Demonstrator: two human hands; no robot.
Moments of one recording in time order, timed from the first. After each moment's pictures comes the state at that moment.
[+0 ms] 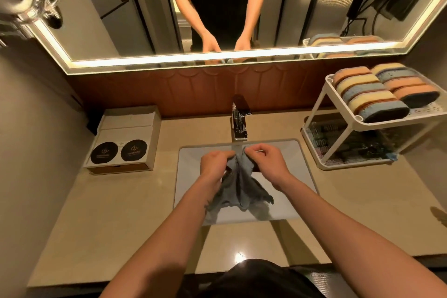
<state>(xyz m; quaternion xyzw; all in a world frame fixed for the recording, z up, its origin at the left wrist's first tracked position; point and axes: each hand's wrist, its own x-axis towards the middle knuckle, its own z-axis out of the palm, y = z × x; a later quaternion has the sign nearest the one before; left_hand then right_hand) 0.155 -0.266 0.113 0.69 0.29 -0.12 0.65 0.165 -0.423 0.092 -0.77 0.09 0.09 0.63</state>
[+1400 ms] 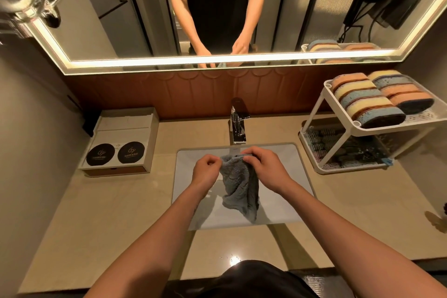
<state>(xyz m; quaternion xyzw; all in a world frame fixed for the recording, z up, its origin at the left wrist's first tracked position) 0.165 -0.237 0.071 0.78 0.20 -0.08 0.59 0.160 -0.424 0.110 -0.86 -0.06 0.07 0.50</state>
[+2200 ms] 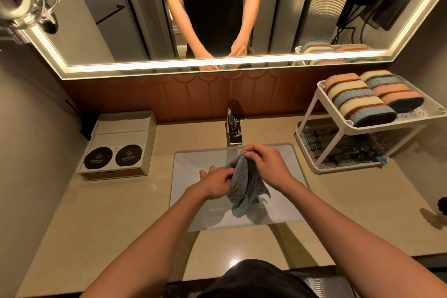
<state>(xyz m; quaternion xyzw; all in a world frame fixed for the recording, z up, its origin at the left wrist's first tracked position) 0.158 -0.252 0.070 0.93 -0.13 -0.25 0.23 0.161 -0.439 0.113 -0.87 -0.07 0.02 0.49</state>
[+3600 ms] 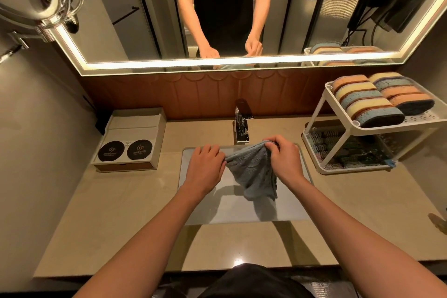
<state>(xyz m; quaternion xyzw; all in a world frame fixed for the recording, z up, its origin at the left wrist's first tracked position) 0.141 -0.220 0.097 0.98 -0.17 0.13 0.00 0.160 -0.446 0.115 -0.88 0.02 -0.08 0.46</state>
